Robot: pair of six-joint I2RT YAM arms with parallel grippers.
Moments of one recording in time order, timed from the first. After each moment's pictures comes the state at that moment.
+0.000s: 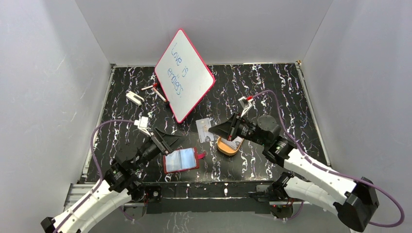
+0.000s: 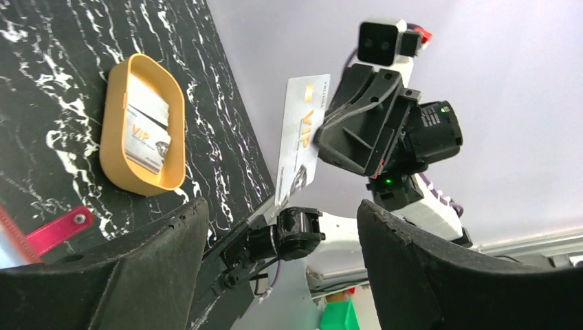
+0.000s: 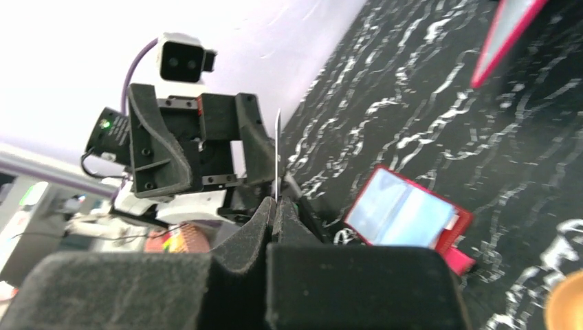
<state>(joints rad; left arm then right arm) -0.78 0.29 0.33 -0.01 0.06 -1.14 0.81 0.86 0.60 0.22 -0.32 0.86</state>
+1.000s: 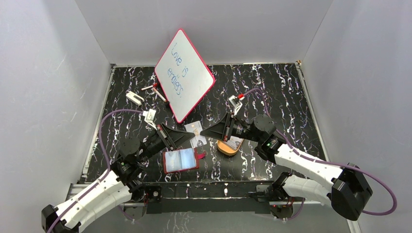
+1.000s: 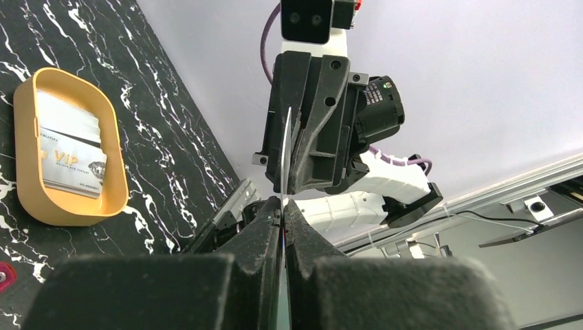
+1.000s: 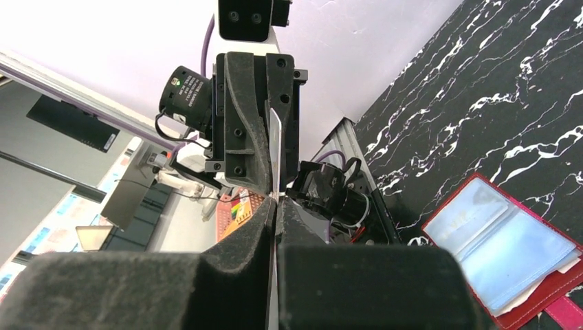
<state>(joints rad) -0.78 0.54 0.39 0.31 0.22 -1.12 0.84 1.03 0.57 0.61 -0.55 1.07</state>
